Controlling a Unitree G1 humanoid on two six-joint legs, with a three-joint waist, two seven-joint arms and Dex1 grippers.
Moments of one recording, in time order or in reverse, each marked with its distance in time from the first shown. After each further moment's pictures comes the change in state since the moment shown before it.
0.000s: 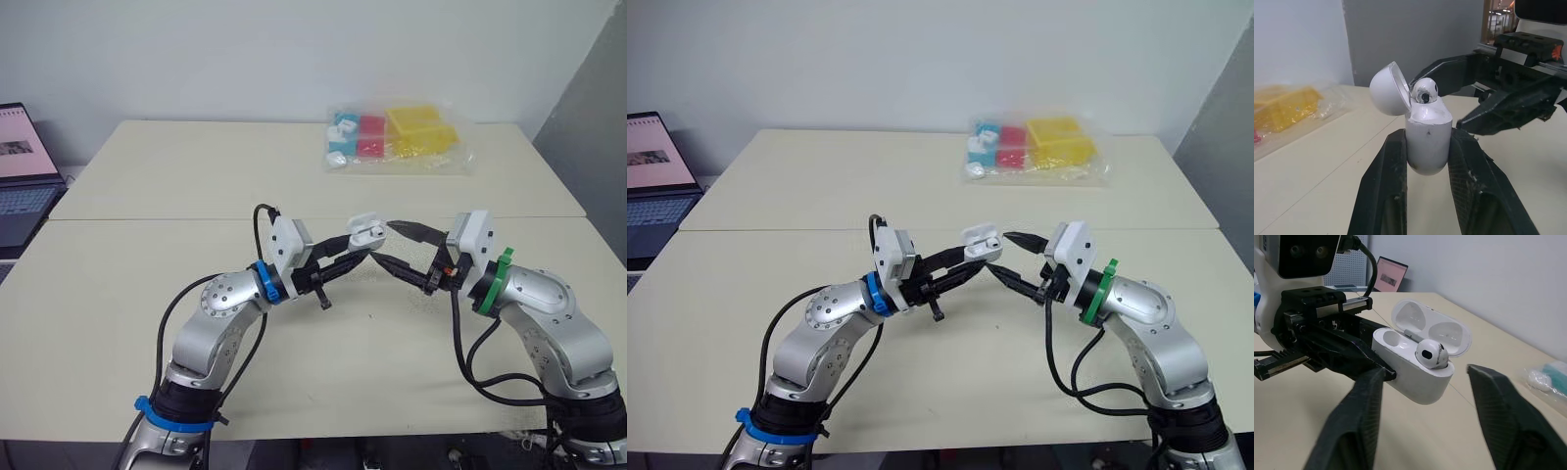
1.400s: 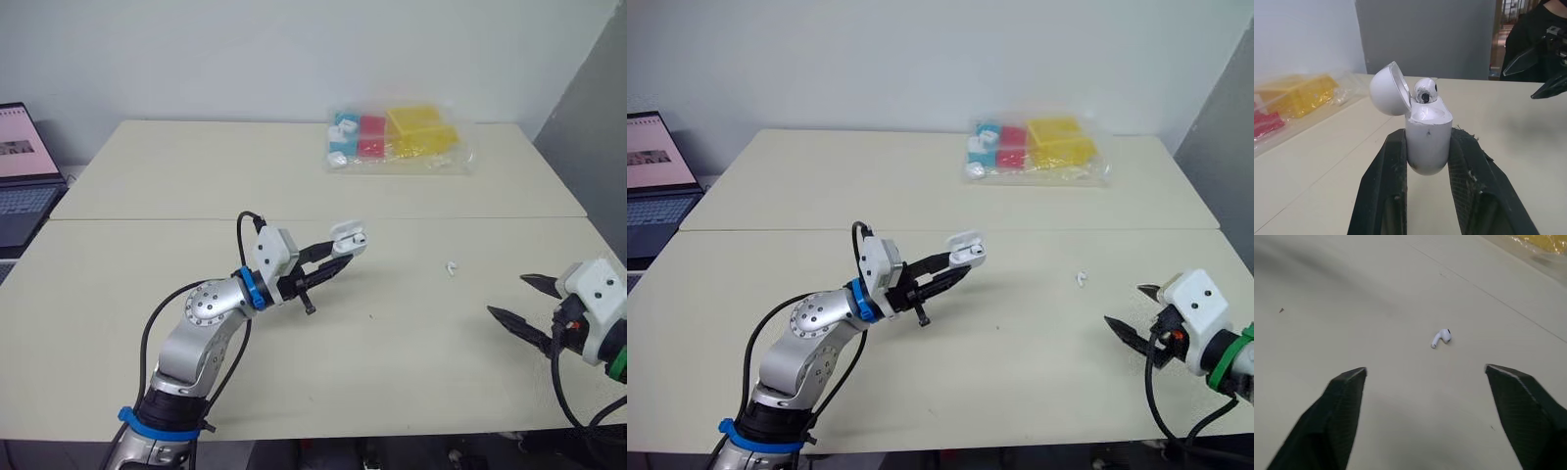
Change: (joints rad) left arm 0.058 0.058 0.028 0.017 0.029 -0.071 -0.015; right arm 0.570 -0.301 -0.550 -0.199 0.067 0.326 -0.046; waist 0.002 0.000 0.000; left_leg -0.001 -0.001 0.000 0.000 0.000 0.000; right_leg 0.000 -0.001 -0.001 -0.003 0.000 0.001
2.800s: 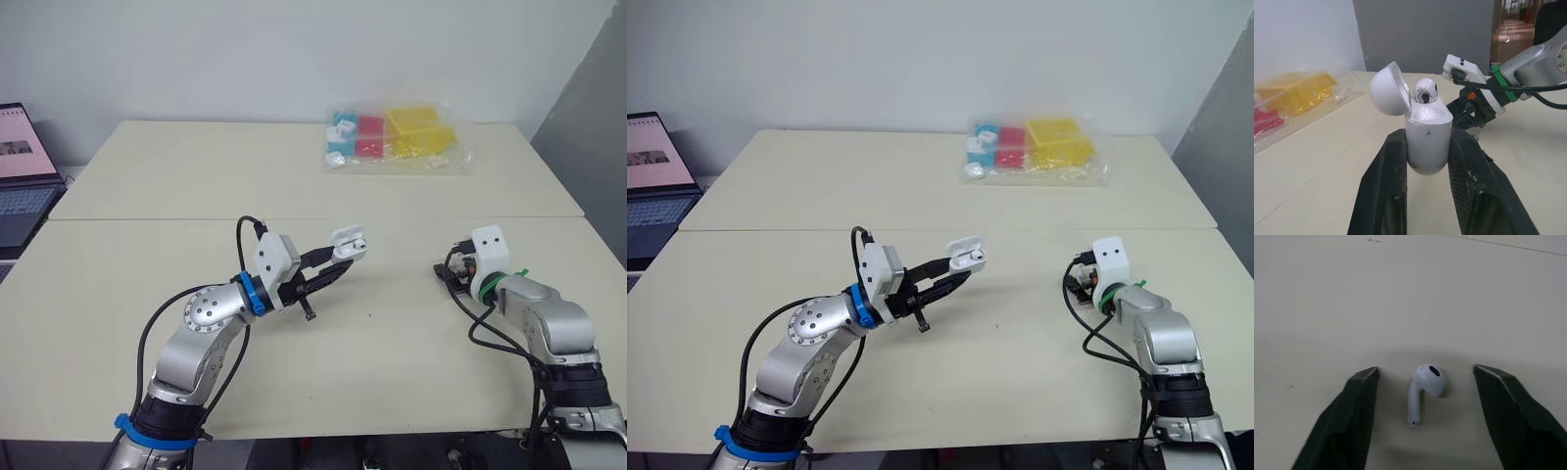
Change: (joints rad) left arm 0.031 0.010 -0.011 -0.039 0.017 0.002 0.015; right arm -0.657 0.366 0.445 0.595 -0.241 0.197 -0.402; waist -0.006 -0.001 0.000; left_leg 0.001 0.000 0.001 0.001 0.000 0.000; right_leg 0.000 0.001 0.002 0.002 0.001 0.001
